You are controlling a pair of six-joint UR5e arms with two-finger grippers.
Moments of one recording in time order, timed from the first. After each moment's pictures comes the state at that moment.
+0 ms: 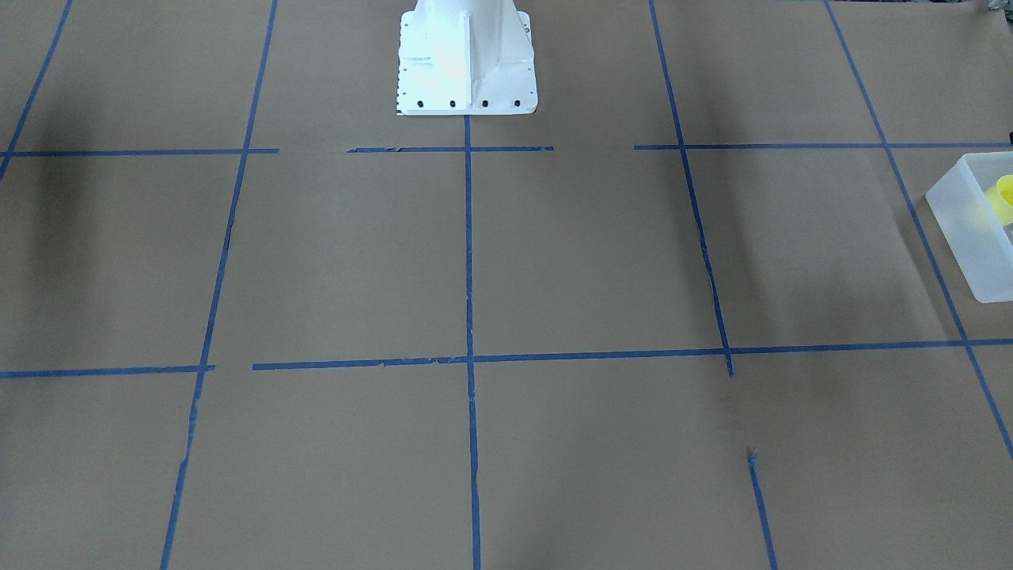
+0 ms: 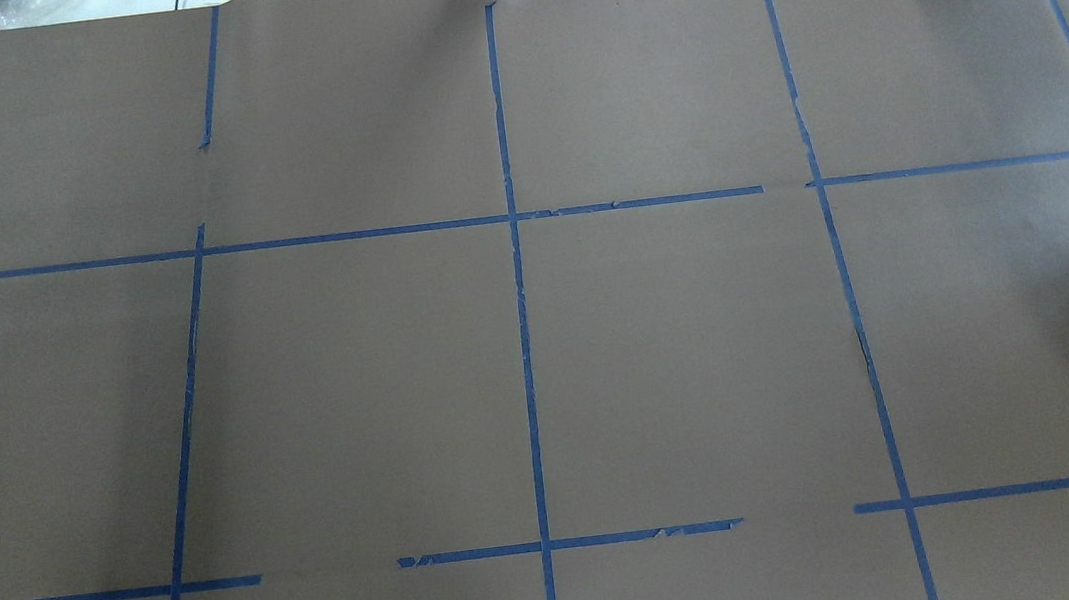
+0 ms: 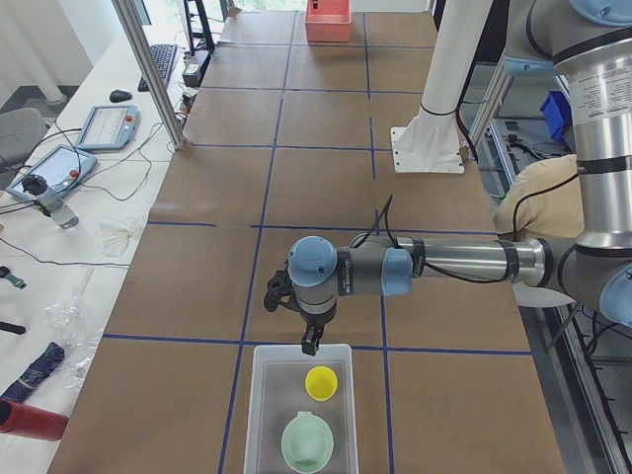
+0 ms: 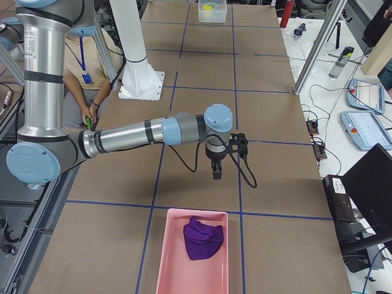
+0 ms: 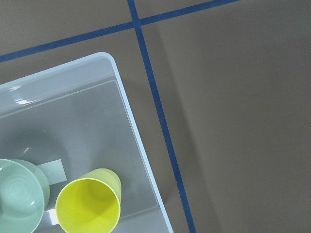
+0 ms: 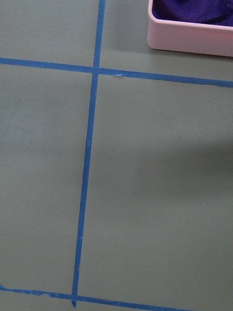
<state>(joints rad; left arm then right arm) -1.57 -1.34 -1.82 -1.52 -2.37 0.30 1.48 -1.66 1.90 -1.64 2.40 0.09</state>
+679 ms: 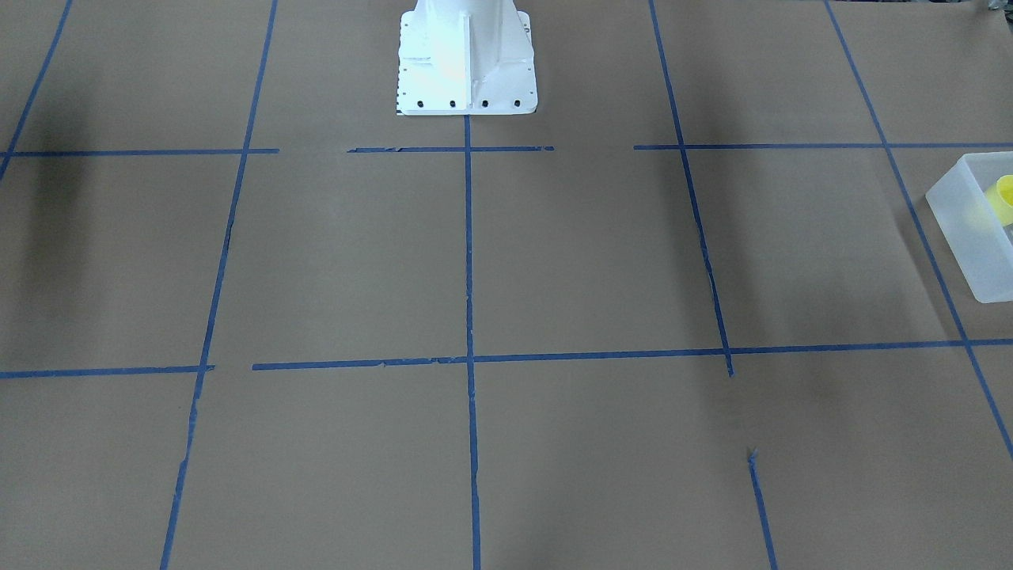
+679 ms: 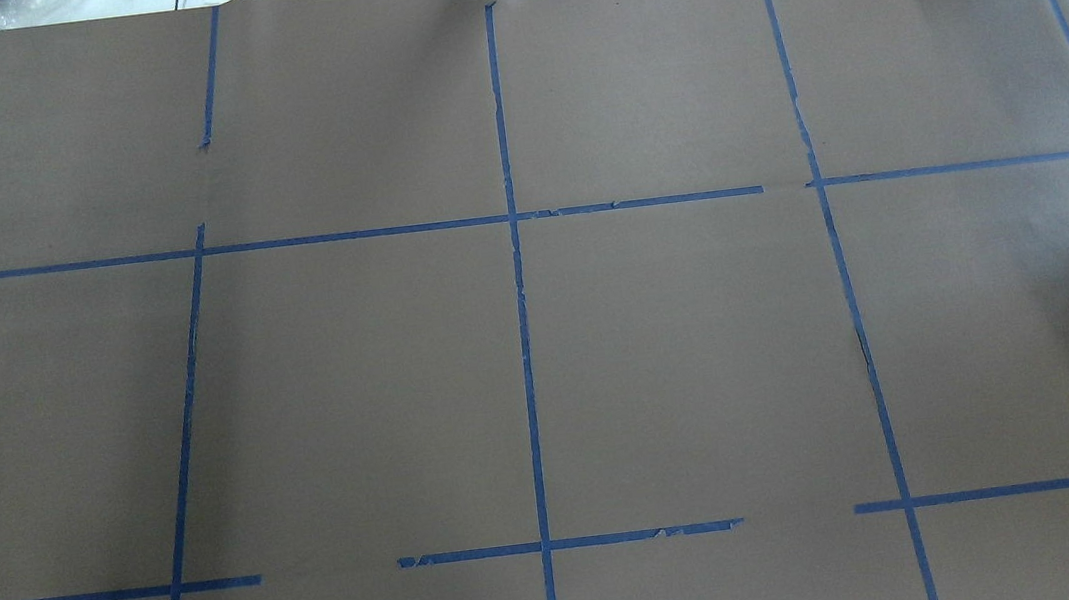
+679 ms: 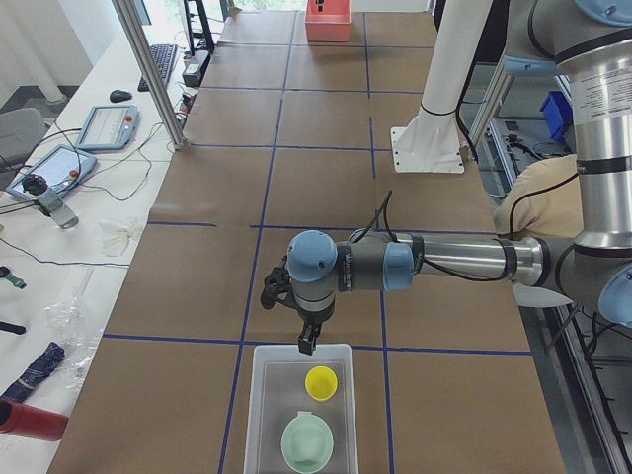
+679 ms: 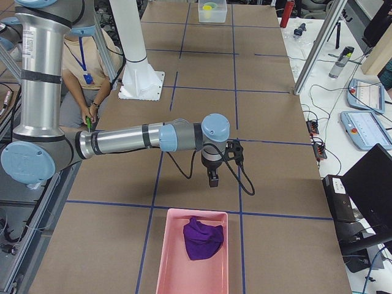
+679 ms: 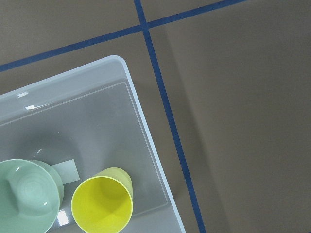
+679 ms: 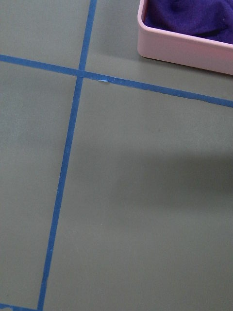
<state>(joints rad) -1.60 -1.35 -1.84 -1.49 -2.36 0.32 1.48 -1.70 1.86 -1.64 2.40 -0.06</state>
